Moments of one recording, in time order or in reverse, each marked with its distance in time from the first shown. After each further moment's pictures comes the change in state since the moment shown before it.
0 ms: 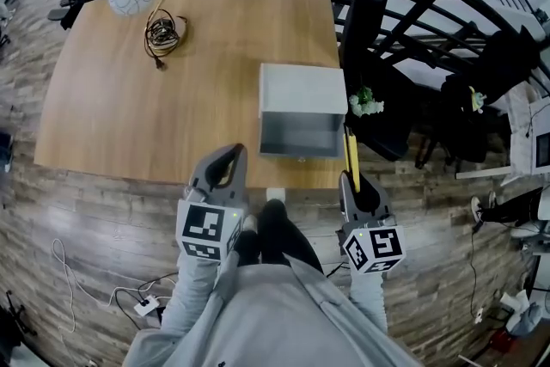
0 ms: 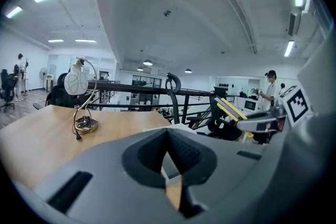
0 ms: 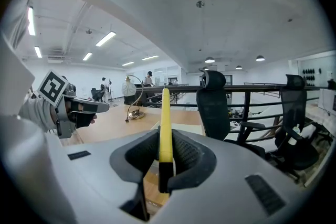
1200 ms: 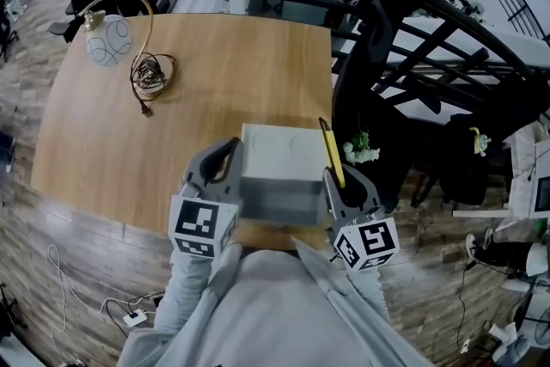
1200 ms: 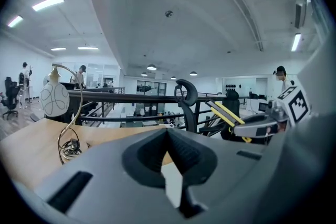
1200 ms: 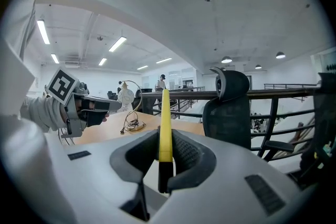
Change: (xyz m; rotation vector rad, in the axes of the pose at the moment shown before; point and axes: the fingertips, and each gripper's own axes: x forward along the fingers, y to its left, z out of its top) left arm 0.147 0.044 0.090 0.019 -0.025 0.073; right arm 0.151 -0.071 0.083 -0.051 -0.031 0.197
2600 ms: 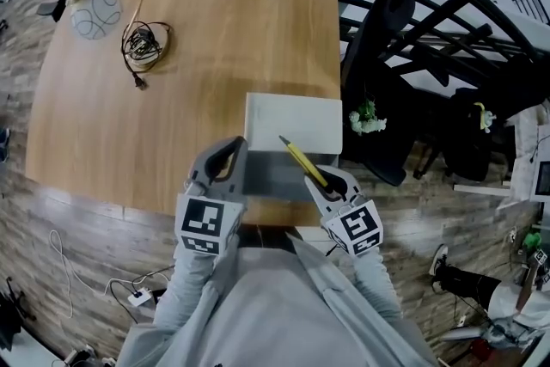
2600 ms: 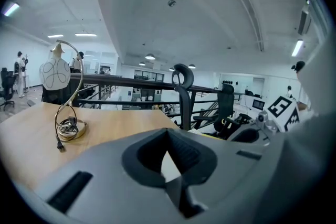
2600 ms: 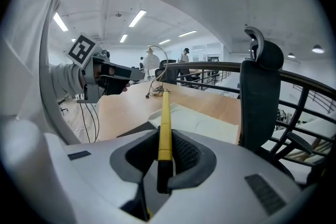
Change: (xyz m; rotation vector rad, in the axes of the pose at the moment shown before) left arm -0.008 -0.005 -0.069 -0.040 0.089 -0.054; right arm 0.012 0.059 -0.115 -0.130 0.294 0.252
